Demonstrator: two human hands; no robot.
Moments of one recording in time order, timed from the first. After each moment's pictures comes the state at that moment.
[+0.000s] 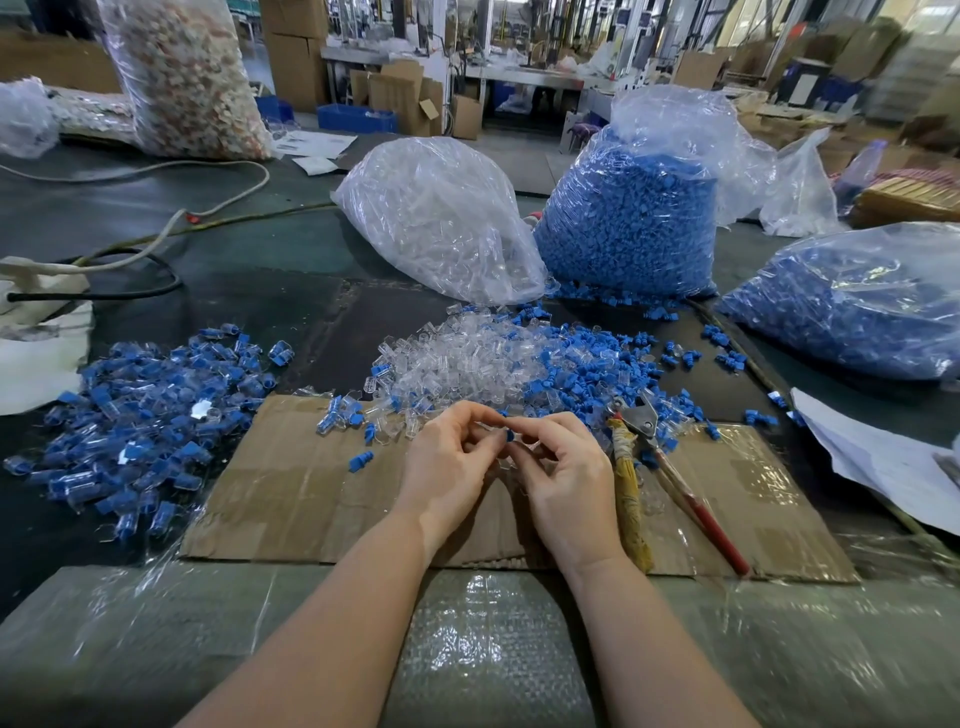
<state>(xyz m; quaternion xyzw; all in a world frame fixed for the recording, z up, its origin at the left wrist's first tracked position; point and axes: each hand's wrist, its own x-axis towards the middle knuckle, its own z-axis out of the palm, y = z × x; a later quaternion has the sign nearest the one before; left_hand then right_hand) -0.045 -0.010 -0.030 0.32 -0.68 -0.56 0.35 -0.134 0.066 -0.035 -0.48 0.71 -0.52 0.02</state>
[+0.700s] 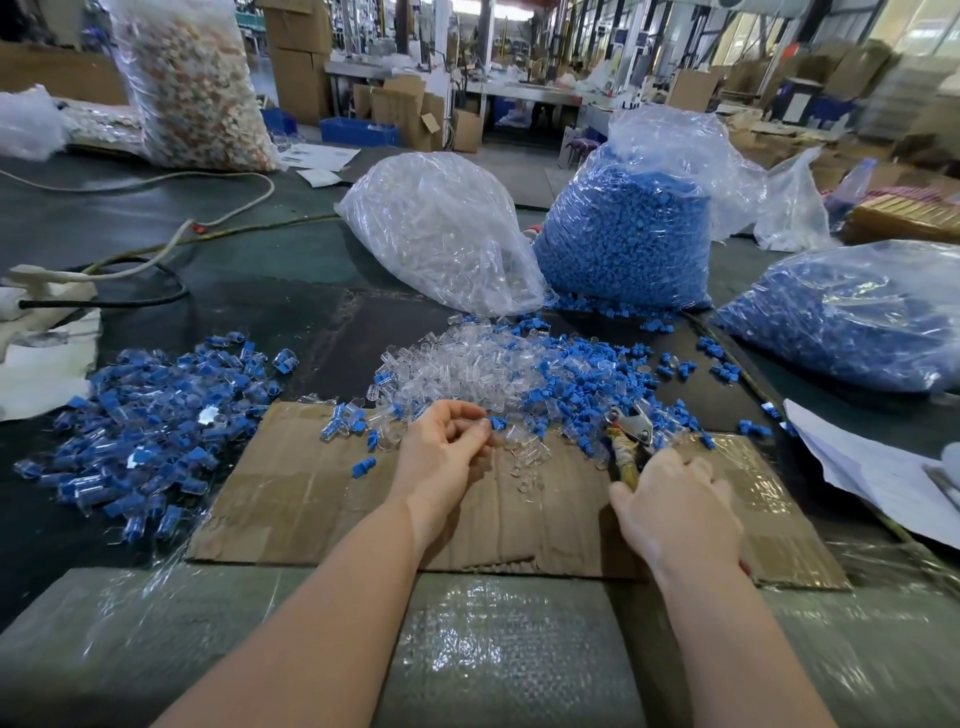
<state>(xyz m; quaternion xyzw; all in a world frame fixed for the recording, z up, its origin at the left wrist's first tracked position) -0.044 -0.024 -0.034 0.33 -0.56 -0.67 0.36 -0.168 0.110 0.006 -0.26 0.96 -0.08 0.03</state>
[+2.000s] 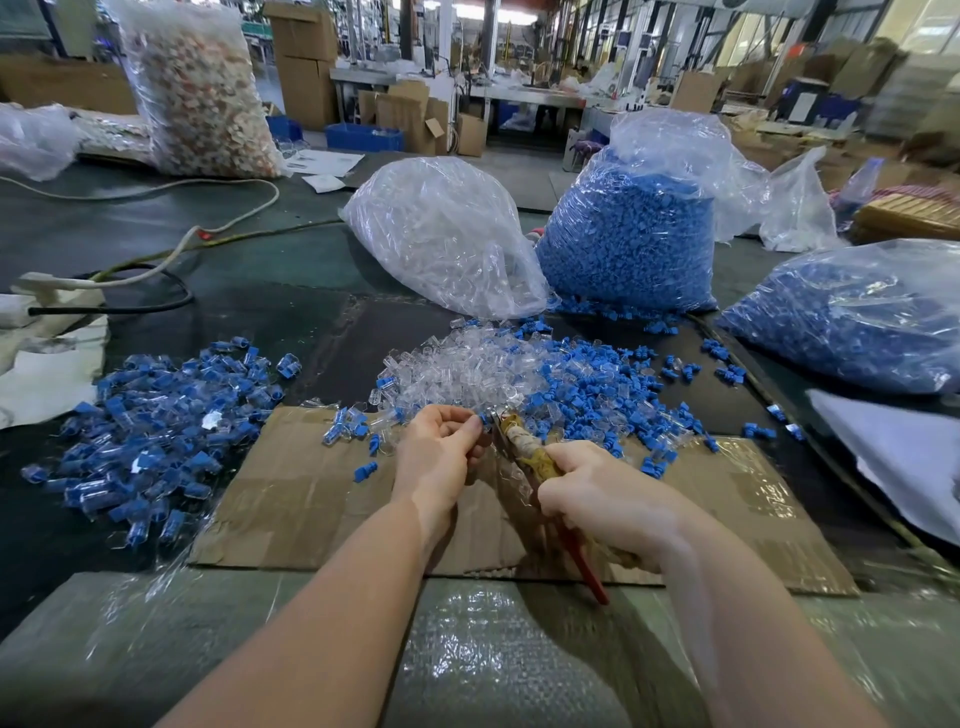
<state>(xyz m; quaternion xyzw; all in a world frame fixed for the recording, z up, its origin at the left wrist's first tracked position) -0.056 -0.036 -0.044 0.39 -0.52 -0.66 0.39 -0.139 0.090 0.046 -0.45 0.78 -0.23 0.37</state>
